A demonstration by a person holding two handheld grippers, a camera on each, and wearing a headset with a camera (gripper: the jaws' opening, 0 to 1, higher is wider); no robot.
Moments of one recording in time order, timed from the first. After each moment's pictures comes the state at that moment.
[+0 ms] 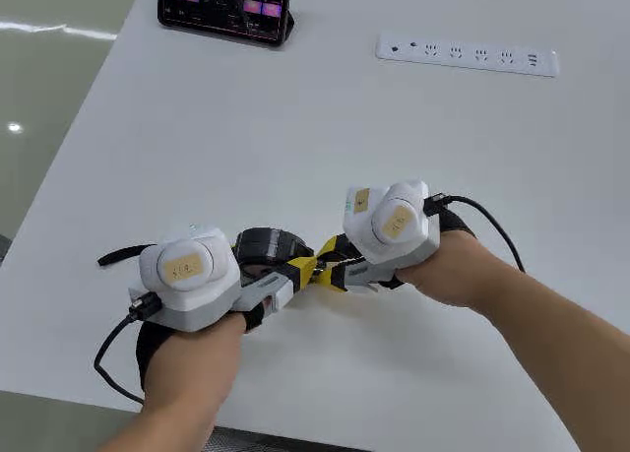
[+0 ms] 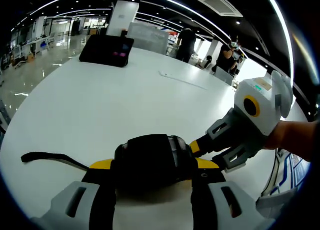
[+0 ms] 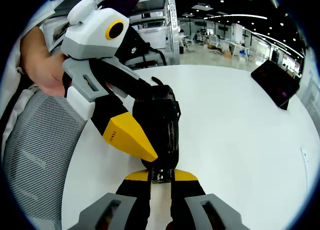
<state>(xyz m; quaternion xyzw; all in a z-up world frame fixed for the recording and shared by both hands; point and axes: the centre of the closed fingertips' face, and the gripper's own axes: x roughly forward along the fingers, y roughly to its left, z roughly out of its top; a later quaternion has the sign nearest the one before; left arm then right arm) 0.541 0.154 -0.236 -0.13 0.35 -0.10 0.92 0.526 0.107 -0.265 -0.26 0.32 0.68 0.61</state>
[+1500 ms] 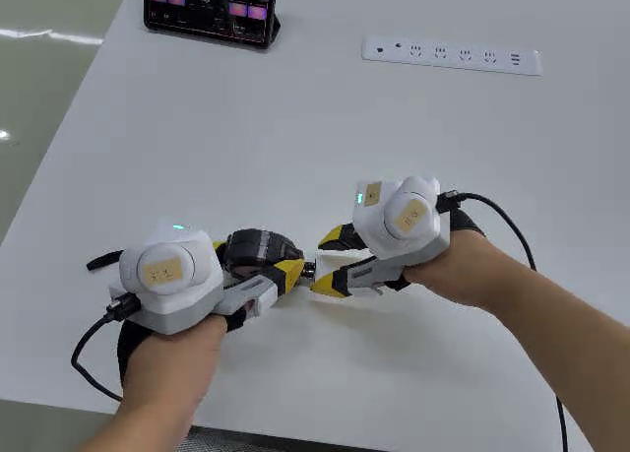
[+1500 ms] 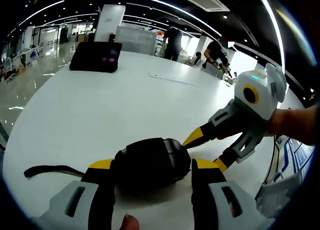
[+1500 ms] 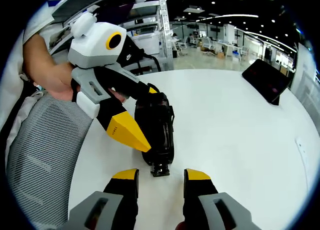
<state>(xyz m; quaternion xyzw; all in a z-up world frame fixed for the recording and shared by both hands) 0.541 0.152 -0.228 -0.09 0.34 -0.15 0.93 0.528 0.093 -0.248 -0.23 0.31 0.66 0.64</state>
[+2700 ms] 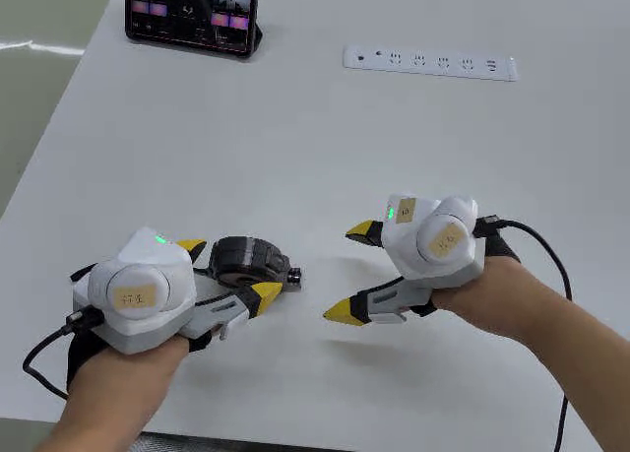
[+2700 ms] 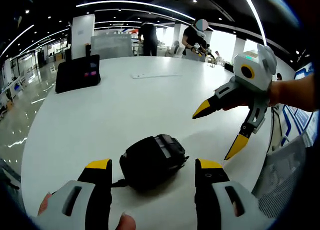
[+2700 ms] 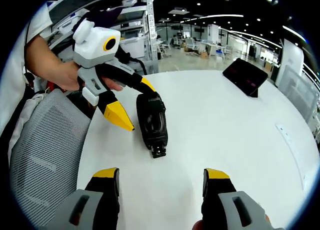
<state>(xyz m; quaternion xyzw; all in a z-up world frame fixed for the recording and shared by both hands) 0.530 0.156 -0.213 0.03 0.33 -0.22 0.92 0.525 0.048 -0.227 -0.22 0.31 0.61 0.69</state>
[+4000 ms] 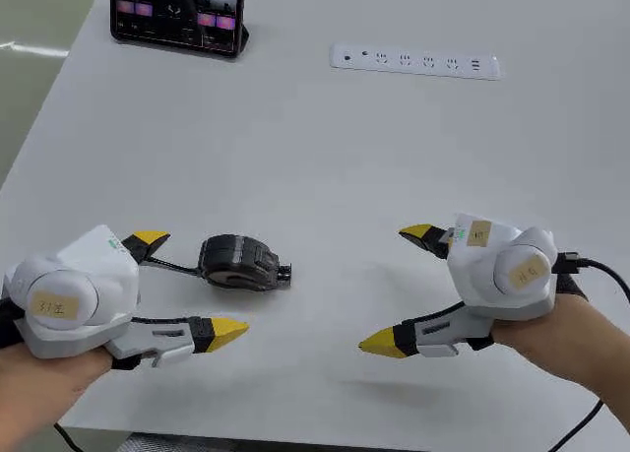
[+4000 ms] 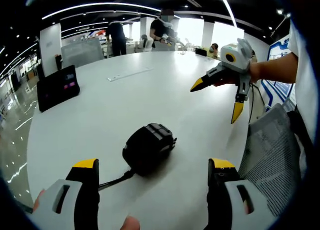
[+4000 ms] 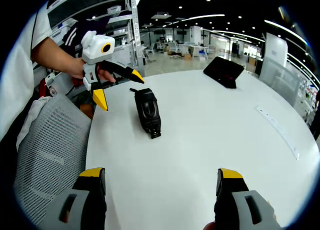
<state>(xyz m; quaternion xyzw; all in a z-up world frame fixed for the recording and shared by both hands) 0.502 0.168 -0.193 0.10 0.33 -0.34 0.88 0.508 -0.013 -0.210 -0.19 0.32 0.56 0.74</state>
